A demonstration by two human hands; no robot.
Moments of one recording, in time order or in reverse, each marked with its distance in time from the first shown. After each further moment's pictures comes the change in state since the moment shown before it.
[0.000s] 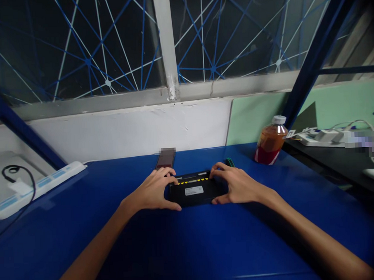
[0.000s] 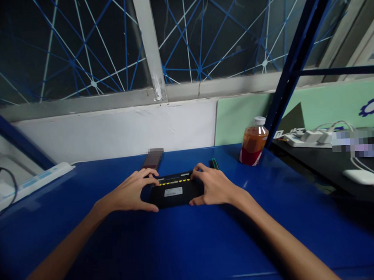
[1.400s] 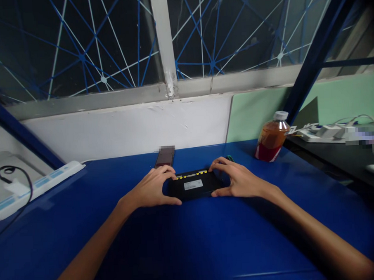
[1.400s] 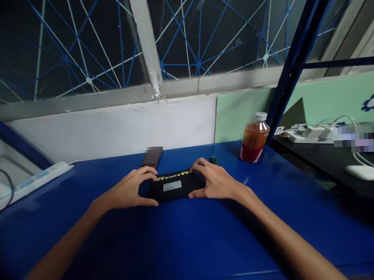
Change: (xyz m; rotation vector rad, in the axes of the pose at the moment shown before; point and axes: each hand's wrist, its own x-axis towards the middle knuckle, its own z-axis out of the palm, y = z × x) left_hand 0.000 -0.002 -0.003 -0.075 0.001 -0.029; right_hand 0.002 0.003 -0.004 0.110 0.032 0.016
